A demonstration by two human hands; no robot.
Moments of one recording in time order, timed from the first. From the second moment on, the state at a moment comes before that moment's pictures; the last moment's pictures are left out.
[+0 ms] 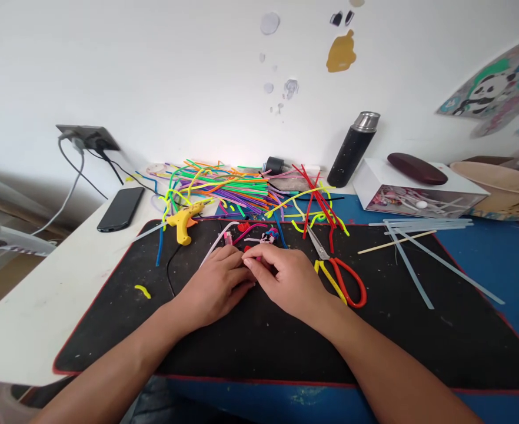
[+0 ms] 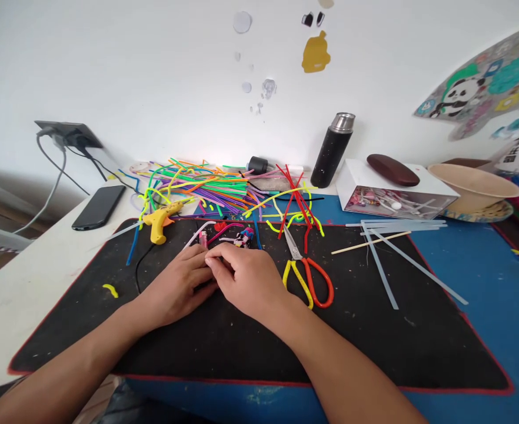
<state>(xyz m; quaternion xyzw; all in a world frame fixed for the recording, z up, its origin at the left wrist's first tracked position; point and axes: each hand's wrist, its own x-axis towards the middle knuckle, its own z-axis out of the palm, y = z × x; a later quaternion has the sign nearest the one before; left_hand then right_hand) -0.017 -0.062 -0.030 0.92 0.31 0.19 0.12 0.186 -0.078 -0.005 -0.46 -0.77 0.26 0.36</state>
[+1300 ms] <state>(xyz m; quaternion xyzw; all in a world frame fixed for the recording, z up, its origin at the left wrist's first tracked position) -0.029 -0.050 -0.018 0.90 0.33 0.16 0.23 0.188 -0.073 -0.010 -0.46 -0.76 0.27 0.37</state>
